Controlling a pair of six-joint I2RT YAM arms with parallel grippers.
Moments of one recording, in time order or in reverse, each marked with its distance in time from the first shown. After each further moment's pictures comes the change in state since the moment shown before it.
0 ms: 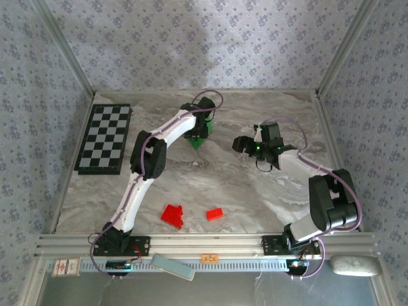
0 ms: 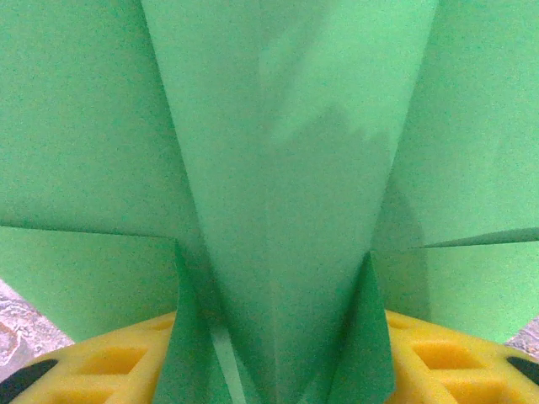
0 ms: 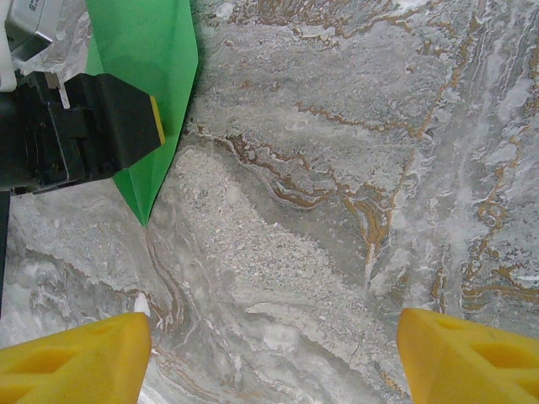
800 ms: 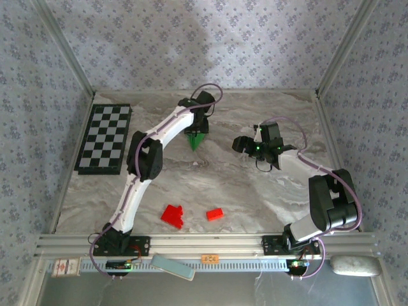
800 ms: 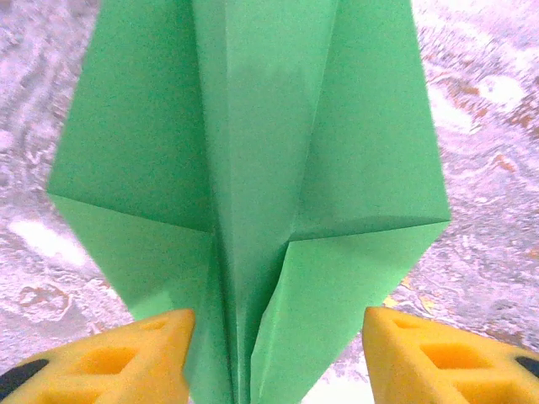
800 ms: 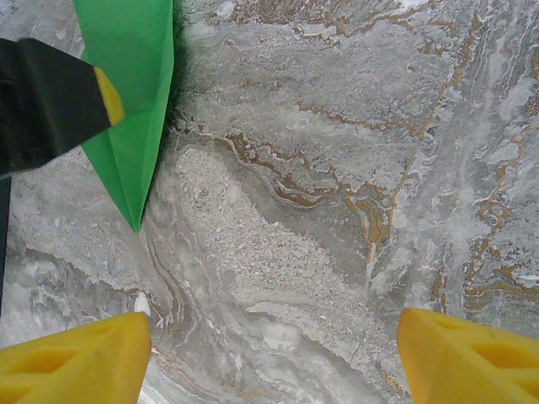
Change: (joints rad) left arm -0.003 -0.082 0.010 -0.019 0.008 -0.001; right arm 0.002 0.000 0.000 0.000 0.000 0.000
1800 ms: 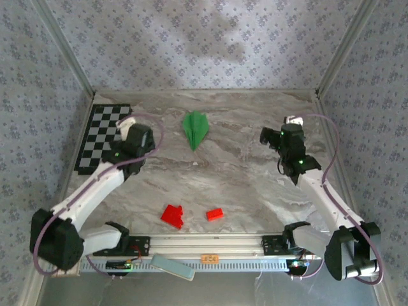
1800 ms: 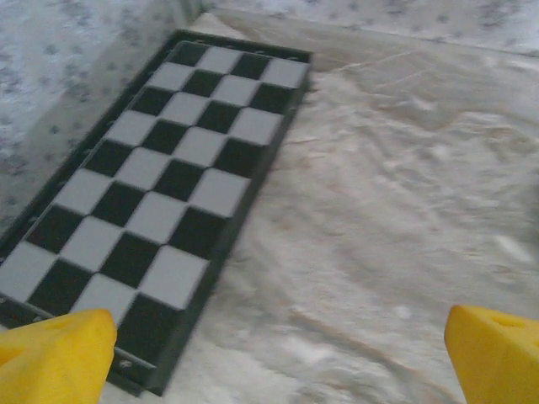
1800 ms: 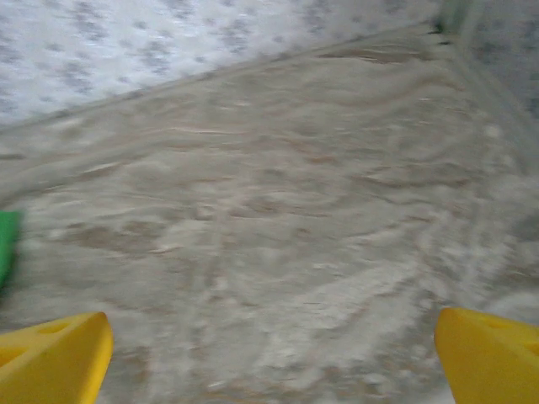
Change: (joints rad) left arm 0.183 -1.293 -1.429 0.623 -0.468 0.107; right arm -0.072 -0.411 -0.108 -0.047 0.629 -0.254
